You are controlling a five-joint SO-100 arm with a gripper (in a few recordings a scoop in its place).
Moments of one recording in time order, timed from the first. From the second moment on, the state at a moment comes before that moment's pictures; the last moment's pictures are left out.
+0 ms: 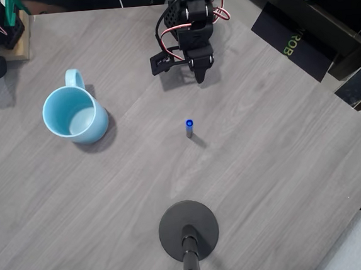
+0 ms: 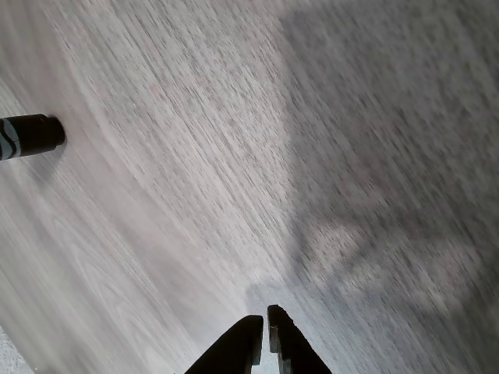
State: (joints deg) arm -2.4 189.7 177.4 69.9 -3.0
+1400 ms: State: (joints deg) arm -1.1 189.7 177.4 70.0 -4.2
